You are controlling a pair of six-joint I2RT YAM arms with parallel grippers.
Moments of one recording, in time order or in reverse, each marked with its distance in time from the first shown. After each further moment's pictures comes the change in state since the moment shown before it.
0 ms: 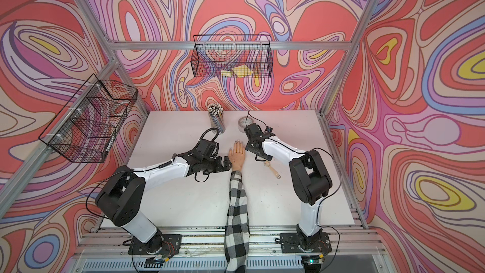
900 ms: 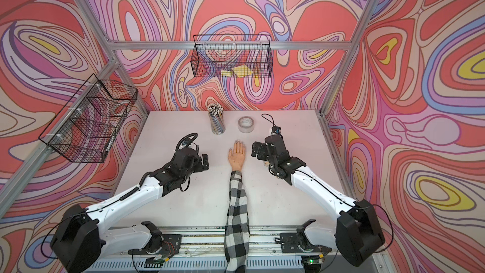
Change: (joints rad) left arm 0.000 -0.472 -0.294 0.129 -0.611 0.220; right arm -0.001 -0.598 -0.512 0.446 -0.094 -0.397
